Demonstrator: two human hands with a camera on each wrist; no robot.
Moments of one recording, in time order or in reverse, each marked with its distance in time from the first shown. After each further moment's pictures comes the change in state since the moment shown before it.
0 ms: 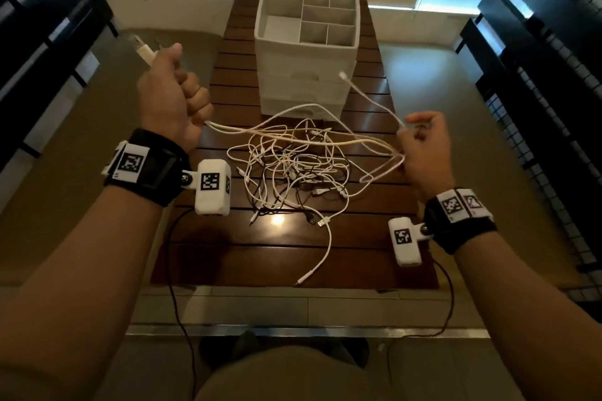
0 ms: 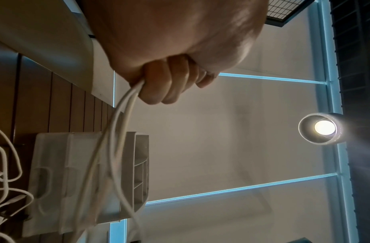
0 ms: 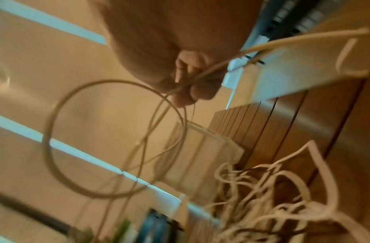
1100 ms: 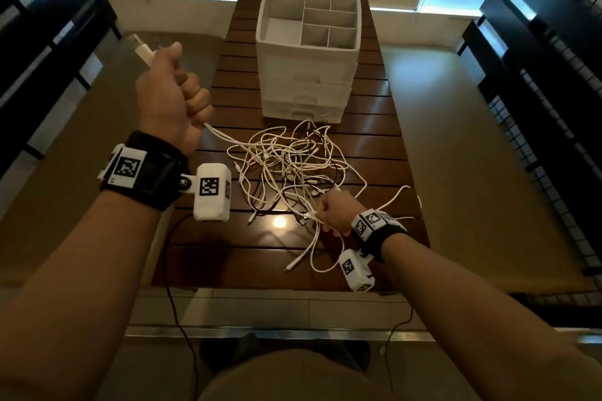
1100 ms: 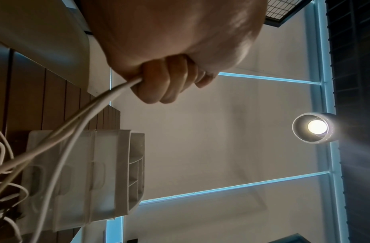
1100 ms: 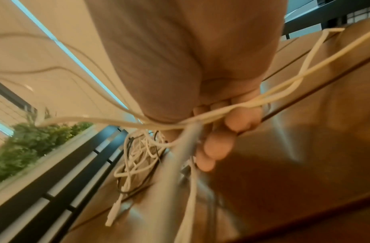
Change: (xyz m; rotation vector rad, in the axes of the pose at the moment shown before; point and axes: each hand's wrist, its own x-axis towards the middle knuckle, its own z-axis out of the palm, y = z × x) left_hand -0.005 0.004 0.004 -0.005 -0.028 0.020; right_hand -0.044 0.066 0.101 -0.856 -0.873 0.185
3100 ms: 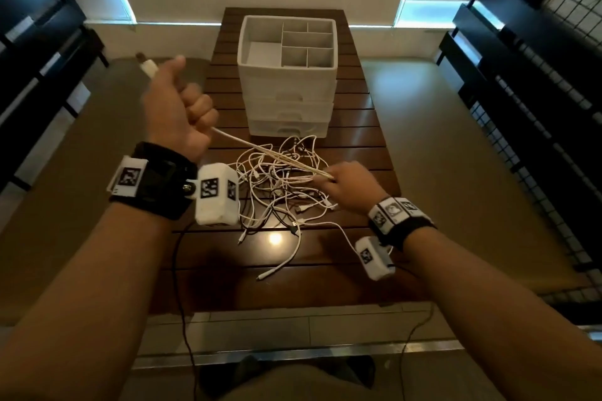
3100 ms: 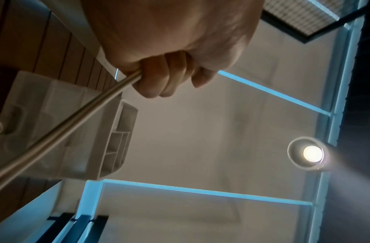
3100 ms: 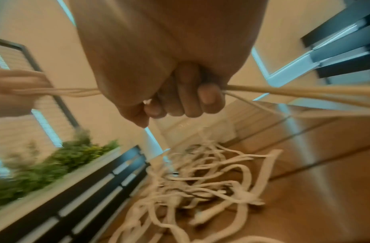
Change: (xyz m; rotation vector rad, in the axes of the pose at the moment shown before) left_hand 0.005 0.005 0.036 -0.151 -0.003 -0.051; right_hand -0.020 0.005 -0.071 -0.100 0.402 -0.245
